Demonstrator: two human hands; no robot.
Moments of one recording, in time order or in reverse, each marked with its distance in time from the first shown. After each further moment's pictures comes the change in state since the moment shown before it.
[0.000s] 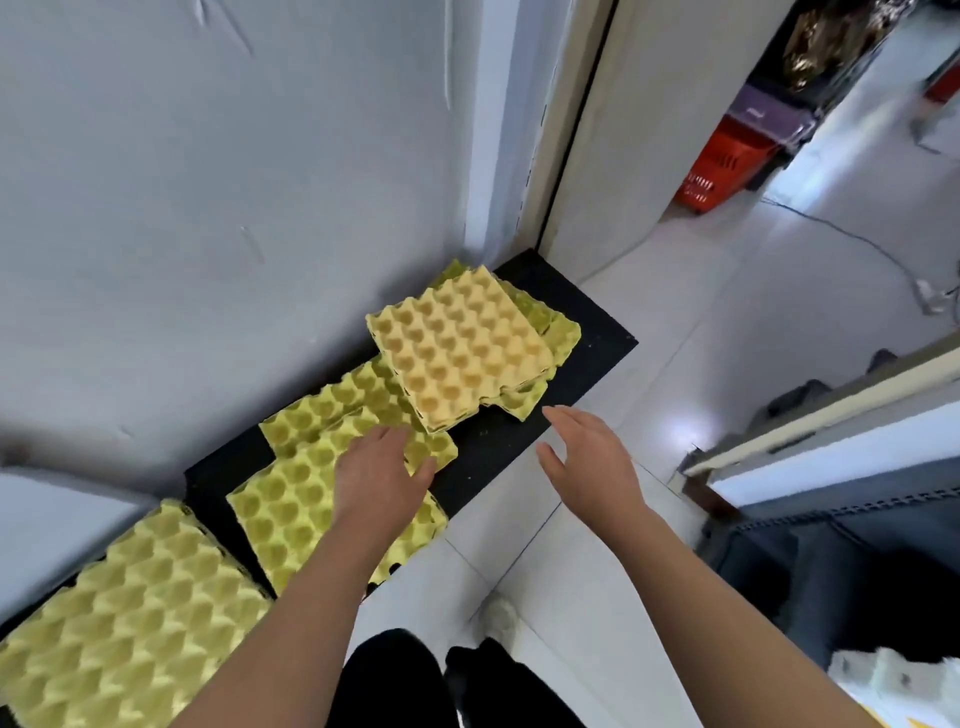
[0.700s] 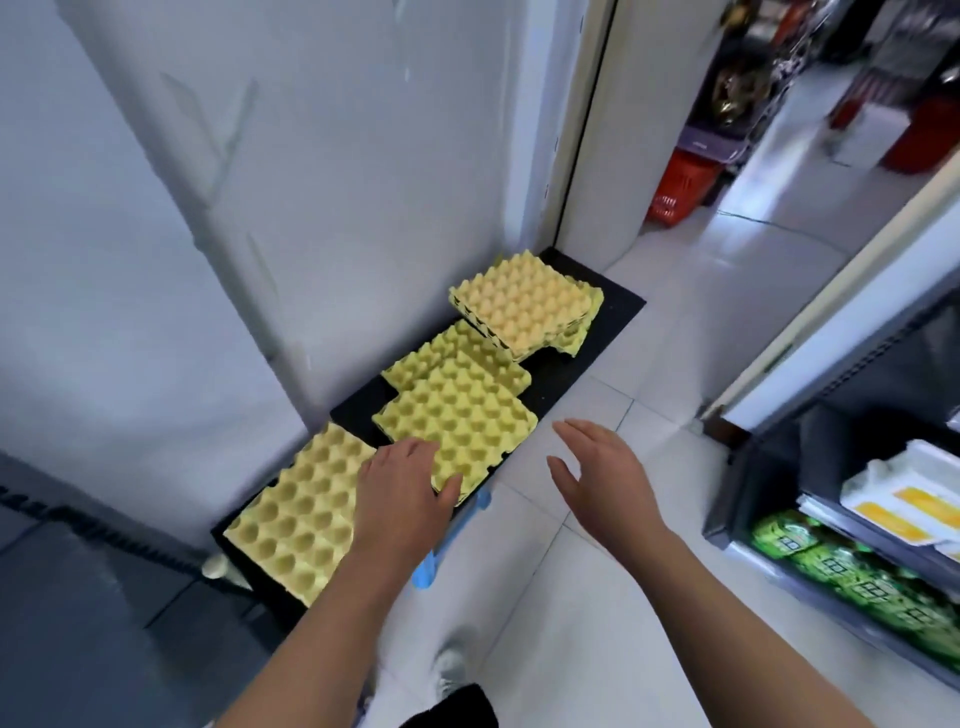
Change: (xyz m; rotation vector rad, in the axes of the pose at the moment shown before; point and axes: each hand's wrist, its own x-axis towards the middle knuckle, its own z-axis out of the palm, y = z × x) left_hand -0.294 -0.228 -0.088 0.063 0.259 0.319; right_hand -0.318 -0.229 0.081 0.017 0.301 -0.028
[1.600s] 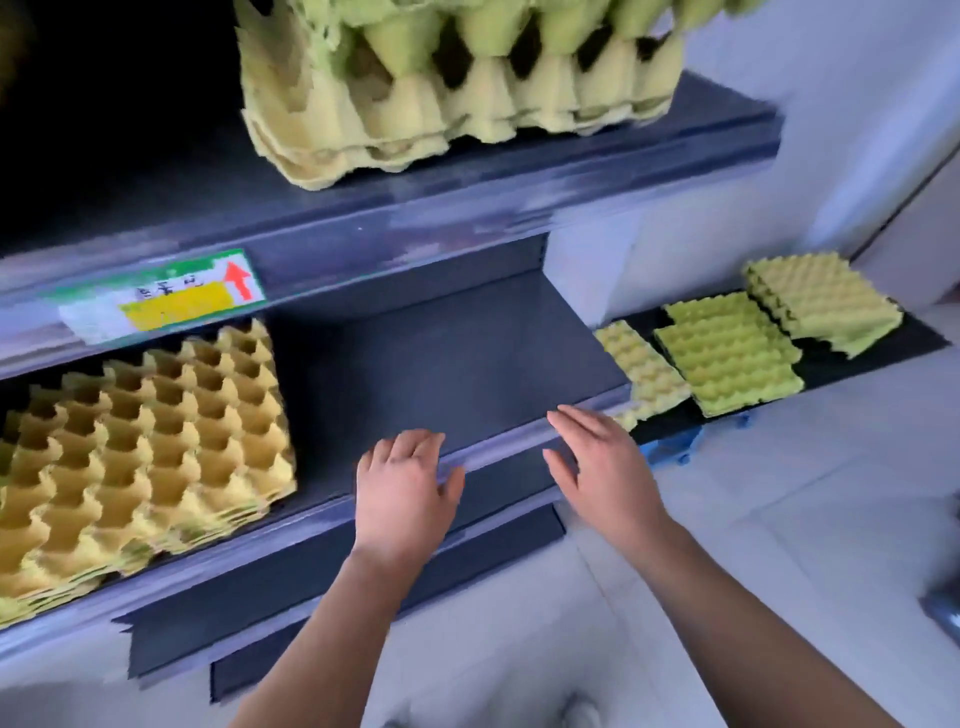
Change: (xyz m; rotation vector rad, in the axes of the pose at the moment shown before) left_hand -0.505 -0.275 -0.179 0.199 0.291 -0.404; right_hand -0.355 -0.385 0.087 0.114 -0.090 -0.679
